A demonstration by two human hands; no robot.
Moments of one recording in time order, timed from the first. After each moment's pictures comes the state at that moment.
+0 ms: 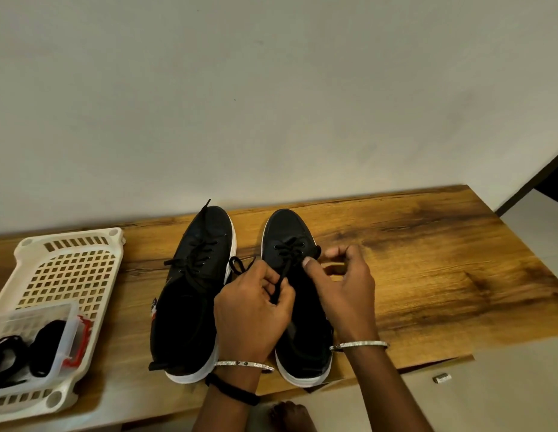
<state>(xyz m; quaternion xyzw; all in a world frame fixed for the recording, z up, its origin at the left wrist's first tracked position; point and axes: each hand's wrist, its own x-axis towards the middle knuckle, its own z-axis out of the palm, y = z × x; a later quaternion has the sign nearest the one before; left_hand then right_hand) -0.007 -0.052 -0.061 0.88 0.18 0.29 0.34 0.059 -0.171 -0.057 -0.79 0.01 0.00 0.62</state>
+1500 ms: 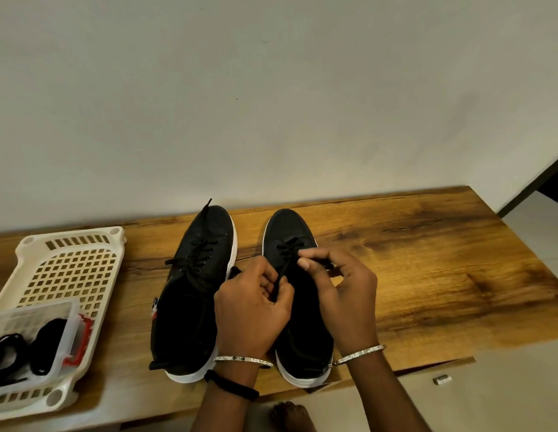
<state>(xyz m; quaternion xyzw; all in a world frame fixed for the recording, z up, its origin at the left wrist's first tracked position) -0.004 -0.050 -0.057 0.87 0.18 0.28 0.36 0.054 -0.172 -0.057 -0.78 -0.15 -0.13 0.59</state>
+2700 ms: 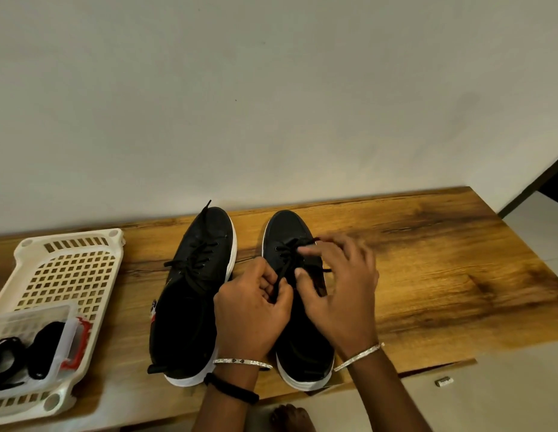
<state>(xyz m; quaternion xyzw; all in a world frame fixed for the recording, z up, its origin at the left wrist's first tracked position) -0.003 -0.050 -0.057 0.87 0.17 0.29 0.37 0.052 -0.170 -0.053 -0.88 -0.16 -0.16 0.42</state>
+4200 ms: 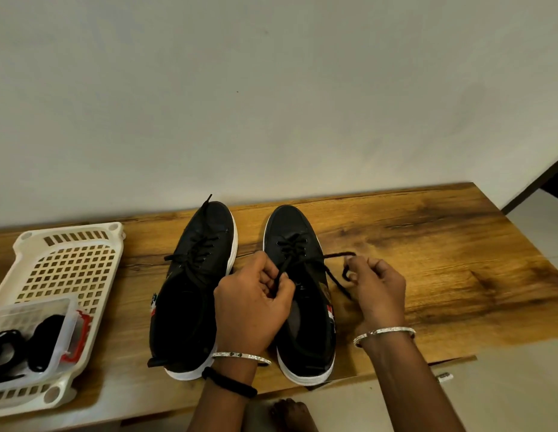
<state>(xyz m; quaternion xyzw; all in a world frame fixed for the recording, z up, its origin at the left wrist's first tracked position) -0.003 -0.048 -0.058 0.86 0.16 0.29 0.38 0.073 -0.193 -0.067 -0.67 0.22 0.01 0.71</state>
